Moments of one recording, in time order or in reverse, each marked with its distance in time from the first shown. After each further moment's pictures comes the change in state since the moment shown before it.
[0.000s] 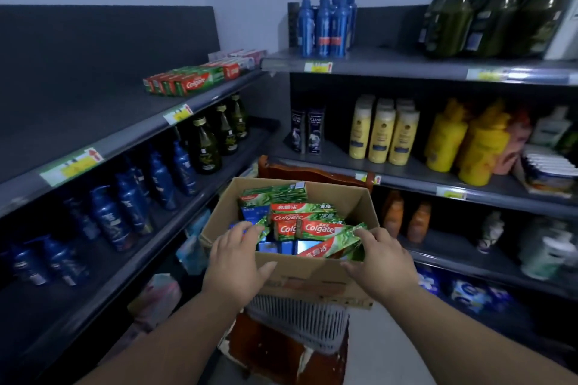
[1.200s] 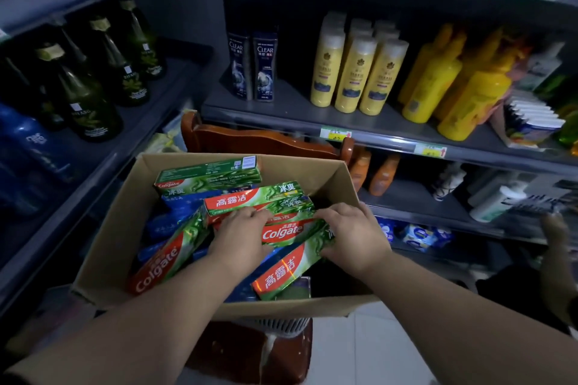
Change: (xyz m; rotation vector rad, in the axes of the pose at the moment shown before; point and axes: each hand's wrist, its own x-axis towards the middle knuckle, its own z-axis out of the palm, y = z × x) left_hand 0.177 0.027 0.126 -0.066 -0.459 0.128; right_hand 0.150 0.034 0.059 -0.148 -0.201 -0.120
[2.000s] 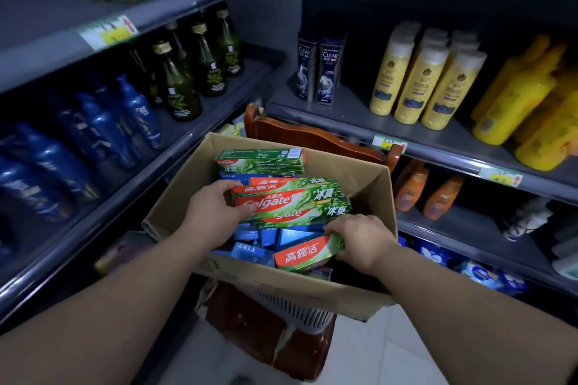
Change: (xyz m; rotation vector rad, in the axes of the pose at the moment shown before) left_hand -0.068 -0.022 -0.043 -0.575 0.413 -0.469; right_hand 0.015 -0.005 0.008 -0.085 -0.213 -0.309
